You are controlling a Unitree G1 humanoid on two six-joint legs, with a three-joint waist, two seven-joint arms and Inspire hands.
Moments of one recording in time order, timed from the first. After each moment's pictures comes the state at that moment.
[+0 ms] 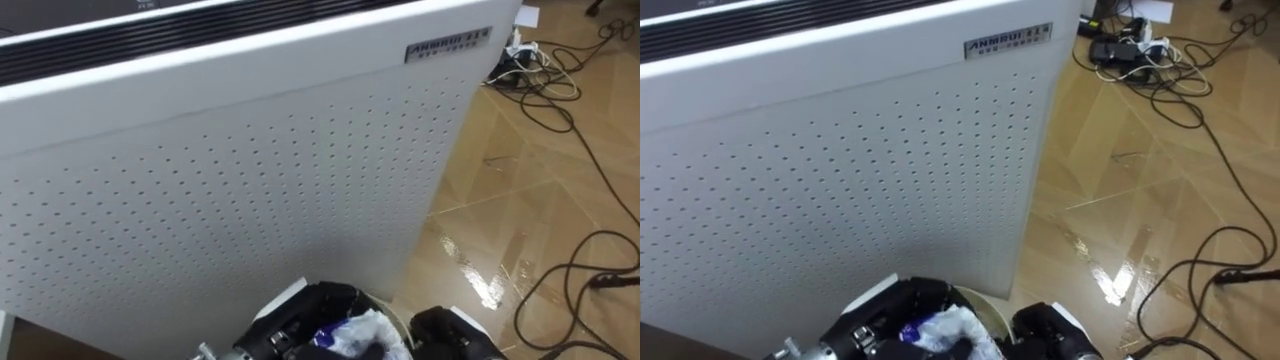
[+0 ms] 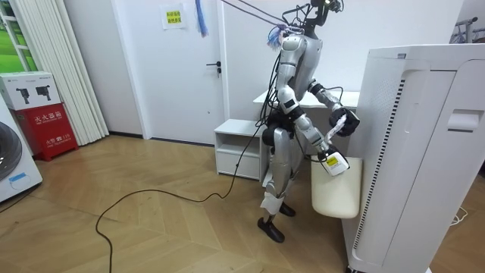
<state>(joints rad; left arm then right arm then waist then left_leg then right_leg) 0.00 0.30 -0.37 0.19 -0.12 -0.11 -0.41 -0.18 -0.33 0.29 0.73 0.14 -0.02 0.19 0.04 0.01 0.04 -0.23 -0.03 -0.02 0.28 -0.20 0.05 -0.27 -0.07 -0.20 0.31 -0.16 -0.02</state>
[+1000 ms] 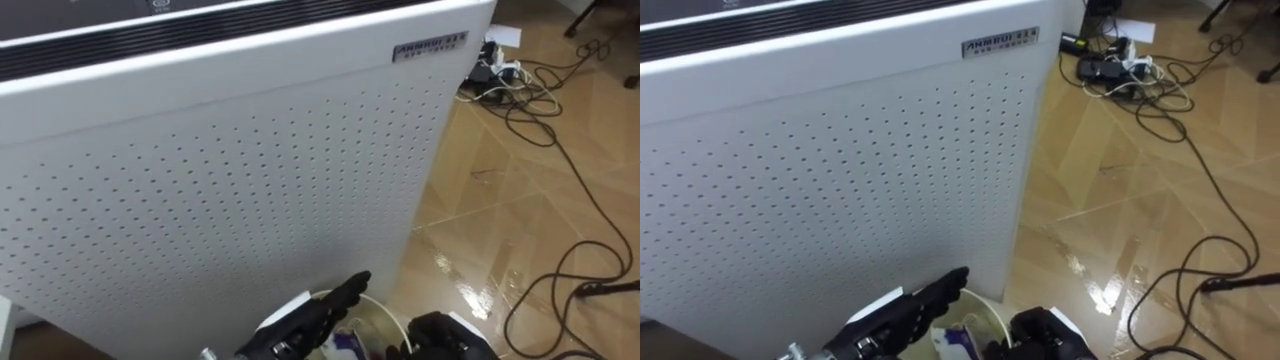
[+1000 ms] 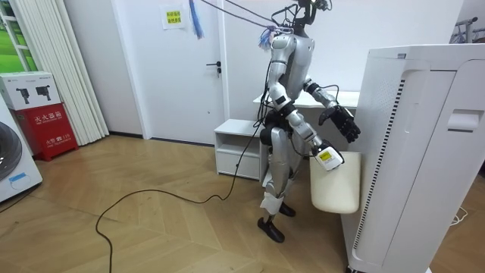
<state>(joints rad) 0.01 0.29 -0.35 0.21 -0.09 -0.11 -0.46 -0.14 -0.33 0.29 0.73 0.19 -0.03 0.21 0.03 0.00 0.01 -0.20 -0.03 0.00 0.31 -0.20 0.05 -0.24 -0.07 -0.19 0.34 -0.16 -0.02</state>
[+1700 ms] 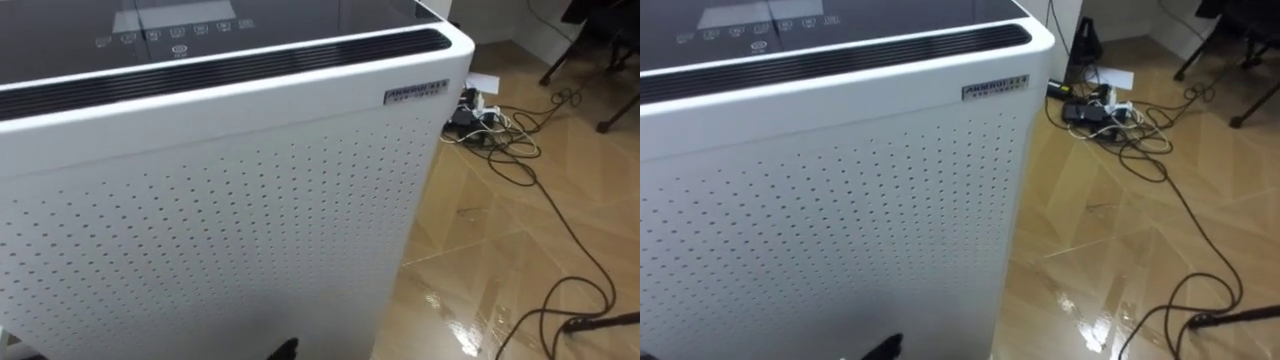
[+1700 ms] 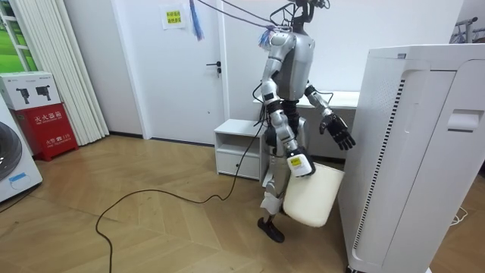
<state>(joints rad) 0.19 0.29 -0.20 0.48 -0.17 -0.12 -0.34 0.11 -0.33 0.17 0.87 0.21 -0.05 0.18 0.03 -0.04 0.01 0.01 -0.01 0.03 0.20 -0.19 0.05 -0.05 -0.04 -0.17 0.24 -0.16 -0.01</state>
